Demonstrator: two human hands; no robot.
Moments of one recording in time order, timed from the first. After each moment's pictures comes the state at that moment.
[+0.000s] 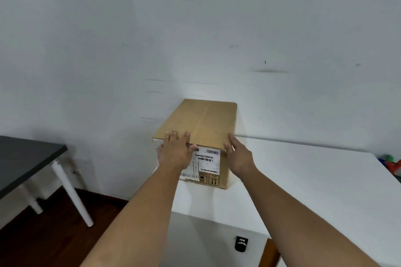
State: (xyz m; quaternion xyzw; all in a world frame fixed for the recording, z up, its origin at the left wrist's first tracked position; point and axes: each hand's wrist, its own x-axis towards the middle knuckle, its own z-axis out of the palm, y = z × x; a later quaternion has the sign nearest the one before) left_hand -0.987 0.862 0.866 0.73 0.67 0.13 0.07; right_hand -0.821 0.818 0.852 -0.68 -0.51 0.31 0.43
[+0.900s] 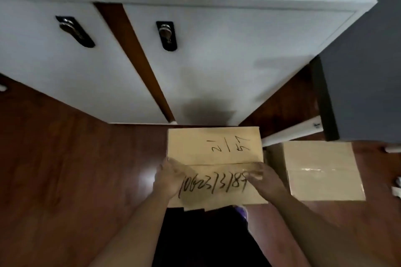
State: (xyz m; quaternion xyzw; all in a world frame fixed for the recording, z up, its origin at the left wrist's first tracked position) left_hand -0.802 0.456 0.444 0.53 0.70 -0.11 0.46; right_hand -0.555 0.344 0.460 -0.83 -0.27 0.49 0.07
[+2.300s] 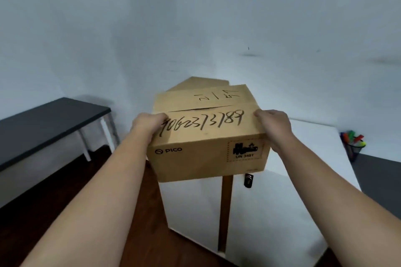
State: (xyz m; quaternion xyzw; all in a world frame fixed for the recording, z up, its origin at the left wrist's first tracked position) left_hand -0.961 0.576 0.934 0.40 0.76 0.41 0.31; right_hand -0.676 0.552 0.935 -0.65 -0.45 0.35 0.50
